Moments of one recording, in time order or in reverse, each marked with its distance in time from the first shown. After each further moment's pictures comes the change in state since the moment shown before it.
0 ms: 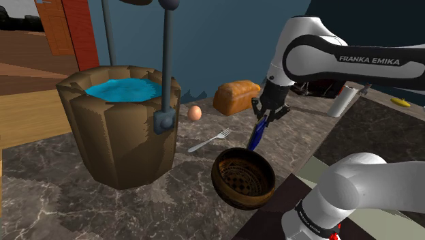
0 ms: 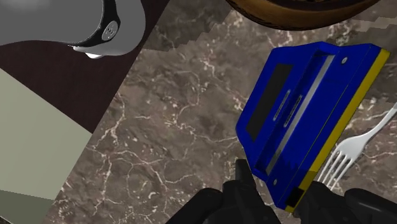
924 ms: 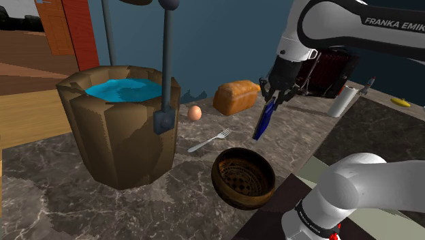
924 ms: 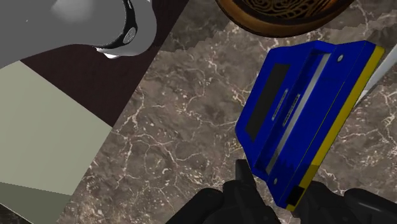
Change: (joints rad) arm -0.013 0.014 -0.028 0.198 -0.026 -0.184 -0.006
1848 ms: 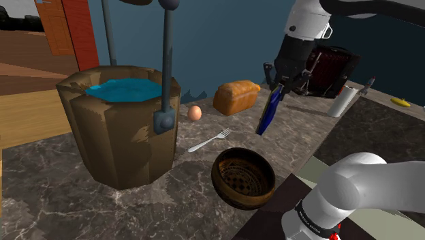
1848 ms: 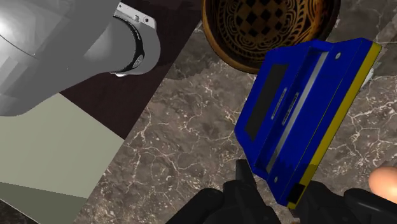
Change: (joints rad) arm 0.022 -0.017 0.053 0.164 0.043 -0.175 0.080
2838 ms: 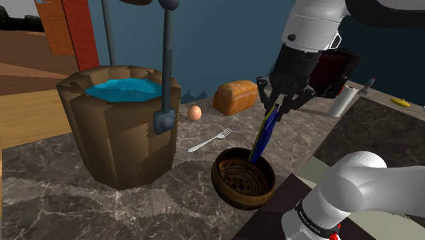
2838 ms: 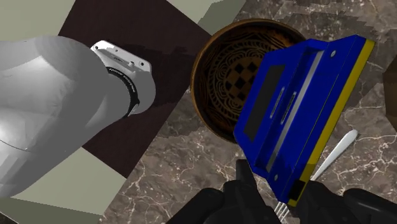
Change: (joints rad) arm 0.064 -0.106 0.164 -0.022 0.155 -0.056 0.185
